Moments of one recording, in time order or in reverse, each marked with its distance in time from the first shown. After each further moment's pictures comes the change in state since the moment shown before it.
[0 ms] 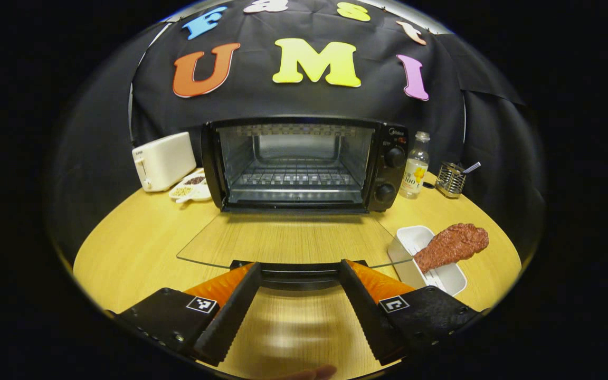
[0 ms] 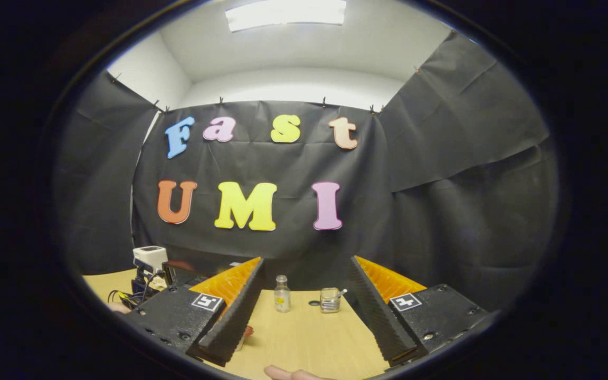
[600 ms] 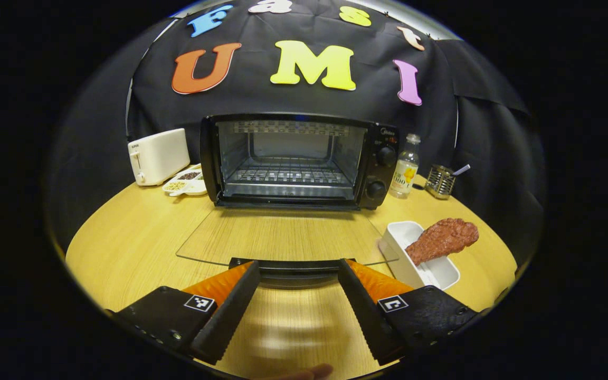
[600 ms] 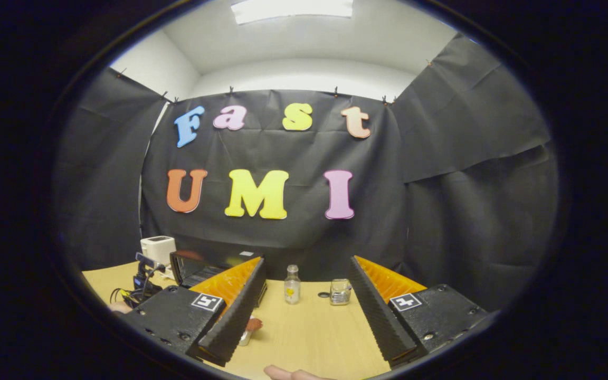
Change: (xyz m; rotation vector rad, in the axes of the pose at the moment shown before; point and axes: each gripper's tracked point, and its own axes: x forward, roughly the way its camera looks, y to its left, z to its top) left arm -0.024 -0.005 0.017 -0.009 -0.108 -0.055; right arm 0.013 0.027 -0.027 -0.017 0.079 0.066
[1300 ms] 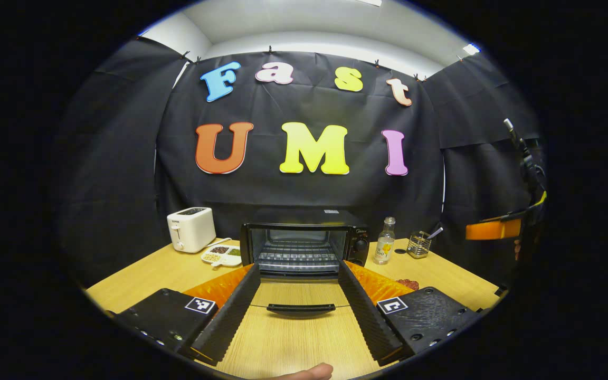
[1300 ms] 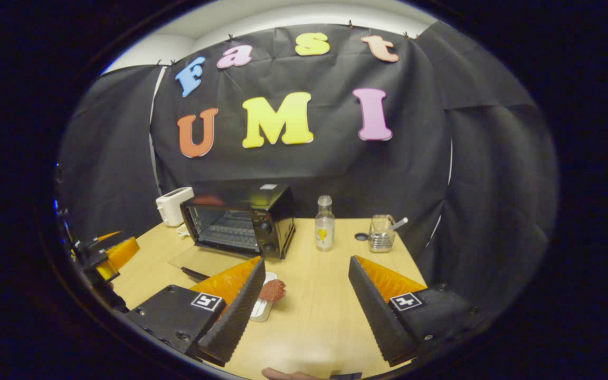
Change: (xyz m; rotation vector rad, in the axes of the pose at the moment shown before) left arm -0.153 0.000 0.112 0.037 -0.376 0.052; right arm 0.087 0.043 -0.142 0.087 0.485 0.172
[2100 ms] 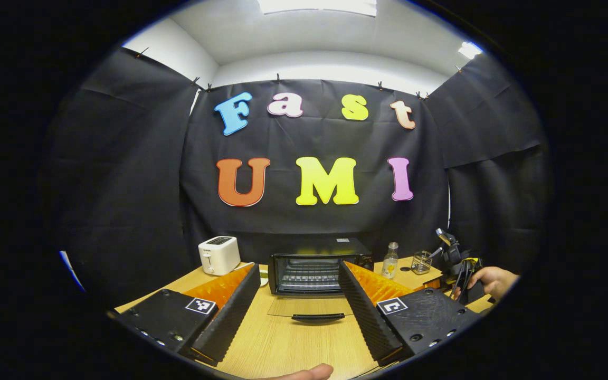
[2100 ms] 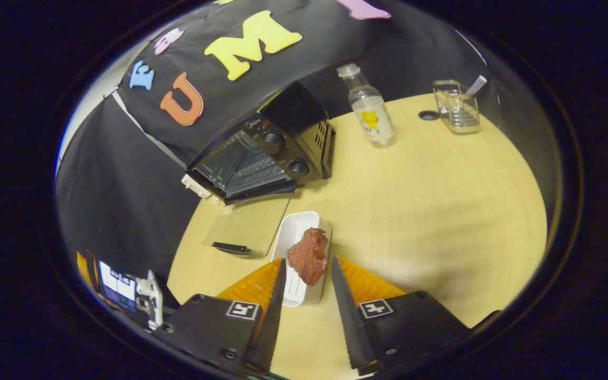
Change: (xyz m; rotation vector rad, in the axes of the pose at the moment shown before) left arm -0.078 0.013 0.075 0.033 -0.093 0.039; right arm 0.115 0.048 -0.109 0.431 0.516 0.343
